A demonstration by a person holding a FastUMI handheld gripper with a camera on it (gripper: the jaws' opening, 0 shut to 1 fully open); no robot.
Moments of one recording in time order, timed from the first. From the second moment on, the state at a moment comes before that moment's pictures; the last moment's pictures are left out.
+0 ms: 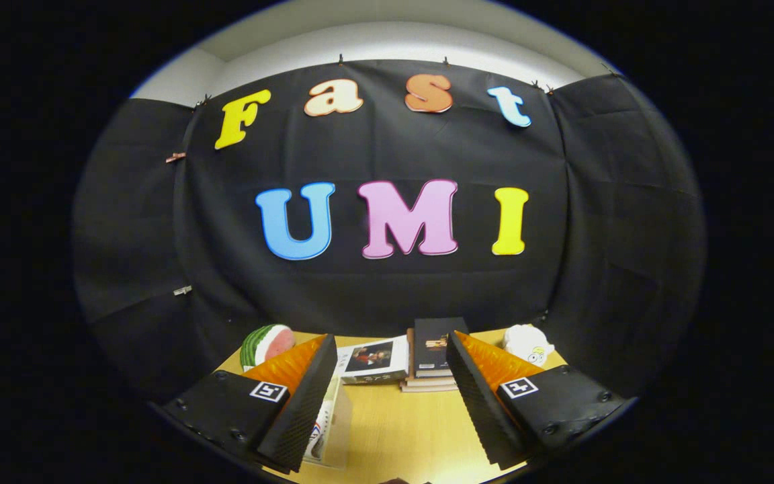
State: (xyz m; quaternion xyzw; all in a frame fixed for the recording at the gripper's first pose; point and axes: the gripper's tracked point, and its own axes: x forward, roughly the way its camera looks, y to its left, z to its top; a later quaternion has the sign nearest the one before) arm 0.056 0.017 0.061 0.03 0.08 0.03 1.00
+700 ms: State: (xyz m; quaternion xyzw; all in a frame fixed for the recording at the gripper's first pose) arm 0.044 -0.204 0.073 0.00 0.00 -0.02 1.00
